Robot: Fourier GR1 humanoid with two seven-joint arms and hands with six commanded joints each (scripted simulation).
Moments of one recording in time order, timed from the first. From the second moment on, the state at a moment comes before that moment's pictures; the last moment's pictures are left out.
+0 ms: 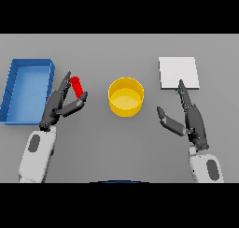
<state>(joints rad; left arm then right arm) -0.22 0.07 -0.04 -1.30 -0.15 -0.04 -0.02 0.05 -0.07 0.12 -1.68 0.21 -0.02 -0.08</state>
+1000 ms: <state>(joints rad) -0.49 -0.01 0.08 -0.89 -0.15 0.10 -0.21 0.08 -0.06 0.11 -1.71 0.19 -0.02 -0.09</state>
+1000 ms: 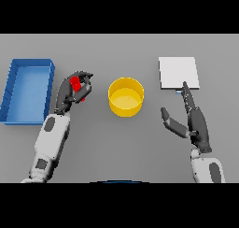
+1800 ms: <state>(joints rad) -0.50 0.01 0.07 -1.03 -0.07 0.03 -0.17 0.09 -0.07 0.11 -1.70 0.19 -0.01 -0.11</state>
